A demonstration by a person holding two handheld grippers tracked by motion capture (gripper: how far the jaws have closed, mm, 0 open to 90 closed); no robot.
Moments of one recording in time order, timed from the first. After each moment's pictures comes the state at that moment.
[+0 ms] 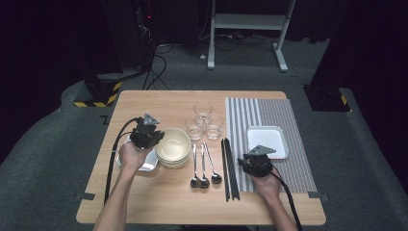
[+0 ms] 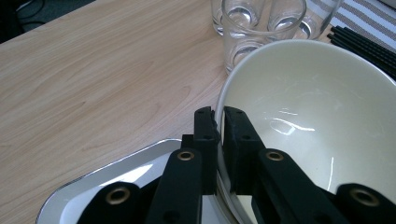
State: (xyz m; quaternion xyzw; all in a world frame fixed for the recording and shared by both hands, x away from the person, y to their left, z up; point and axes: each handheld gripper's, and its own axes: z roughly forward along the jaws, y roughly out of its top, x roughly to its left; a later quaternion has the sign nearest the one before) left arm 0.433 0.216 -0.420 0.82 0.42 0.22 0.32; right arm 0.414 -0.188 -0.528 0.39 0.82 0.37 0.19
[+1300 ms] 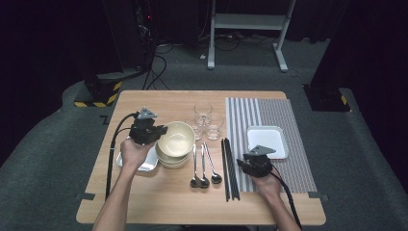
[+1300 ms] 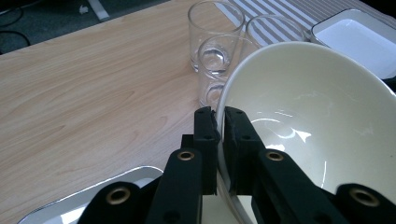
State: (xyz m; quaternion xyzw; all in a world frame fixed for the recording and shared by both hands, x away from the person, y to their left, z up) left arm 0.430 0.213 -0.394 0.79 0.43 0.19 0.39; right arm 0.414 -0.187 -0.528 0.38 0.83 0.37 0.18
